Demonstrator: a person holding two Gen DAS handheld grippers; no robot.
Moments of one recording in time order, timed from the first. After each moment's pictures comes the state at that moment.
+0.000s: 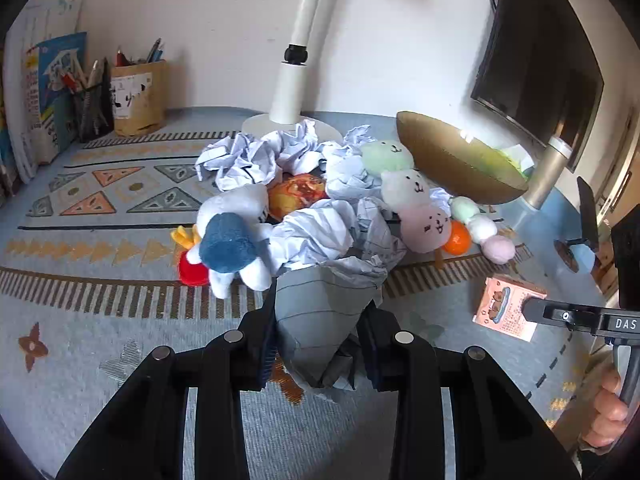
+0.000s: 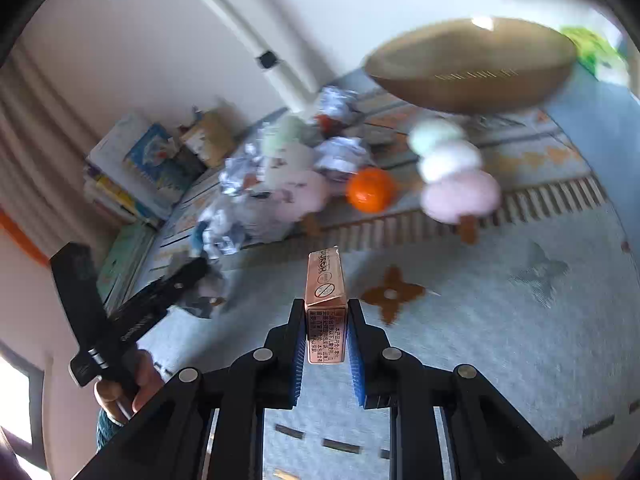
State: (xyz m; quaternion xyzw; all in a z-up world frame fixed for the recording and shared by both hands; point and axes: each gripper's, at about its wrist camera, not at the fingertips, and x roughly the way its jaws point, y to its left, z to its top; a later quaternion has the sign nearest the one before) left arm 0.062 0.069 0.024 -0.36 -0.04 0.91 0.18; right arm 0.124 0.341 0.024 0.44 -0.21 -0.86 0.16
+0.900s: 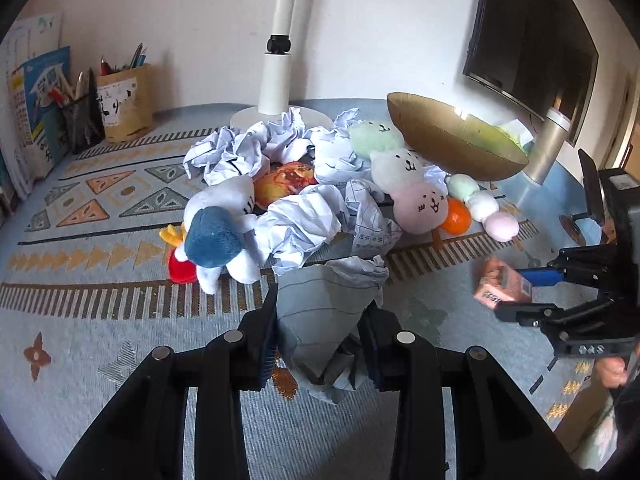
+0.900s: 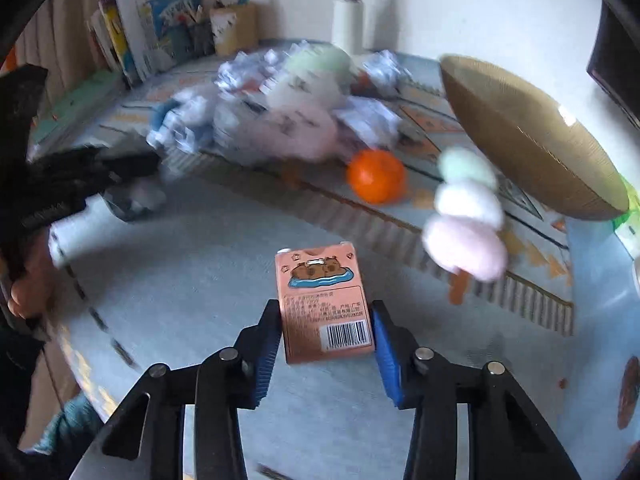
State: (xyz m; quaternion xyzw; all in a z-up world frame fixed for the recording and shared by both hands) left arm 0.064 0.083 0.020 -0.37 0.00 0.91 0.19; right arm 0.088 0.303 0.016 0.47 0.10 -0.86 0.18
